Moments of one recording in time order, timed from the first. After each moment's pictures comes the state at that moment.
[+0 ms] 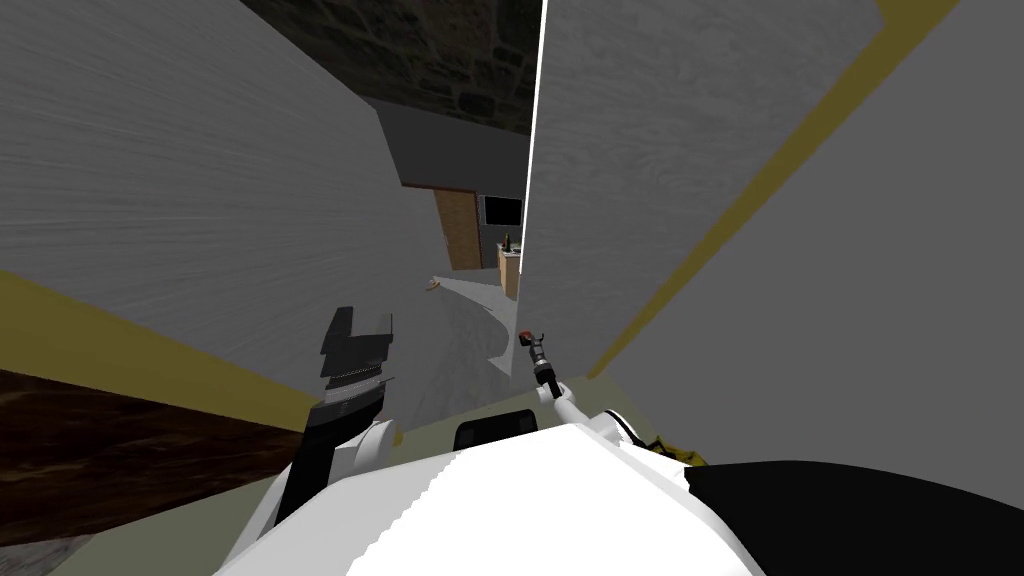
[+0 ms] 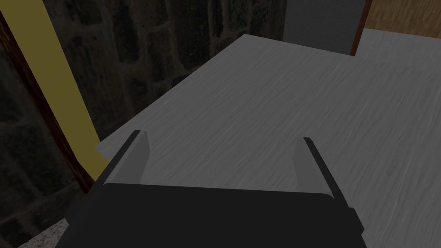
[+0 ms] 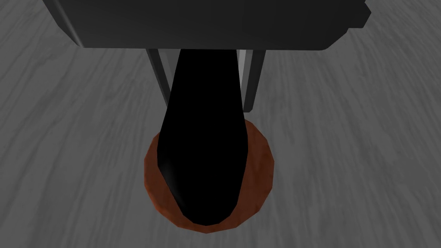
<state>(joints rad) -0.24 -0.09 0.08 -0.48 -0.13 -0.87 -0.03</state>
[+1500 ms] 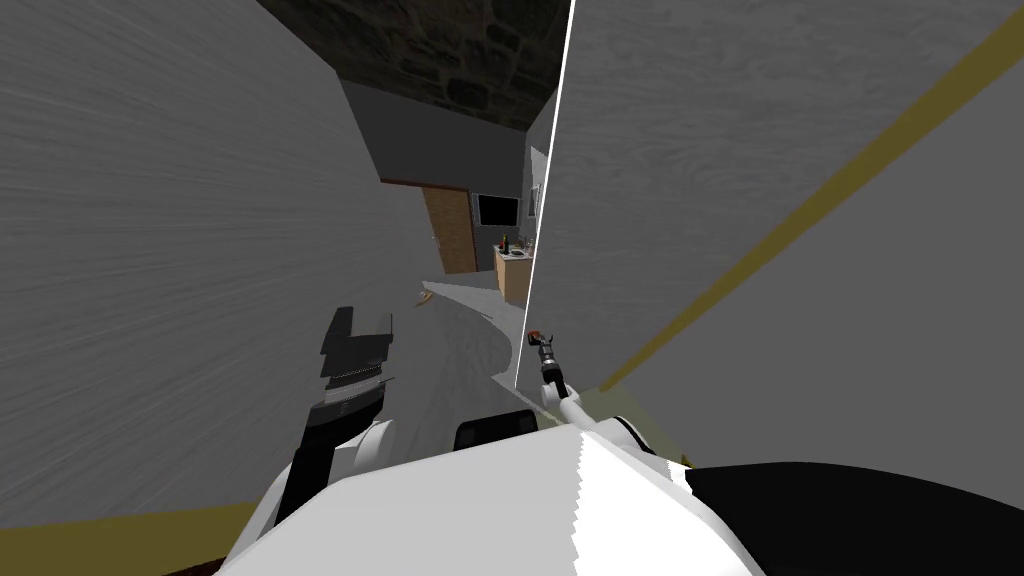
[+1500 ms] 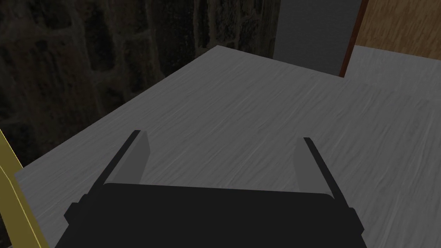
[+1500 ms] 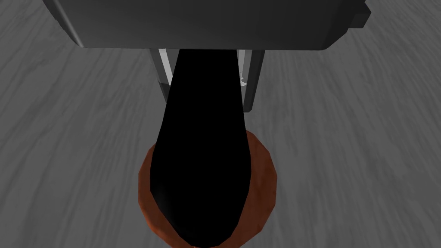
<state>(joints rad) -0.21 -0.11 -0.02 -0.51 -0.19 -0.84 0.01</state>
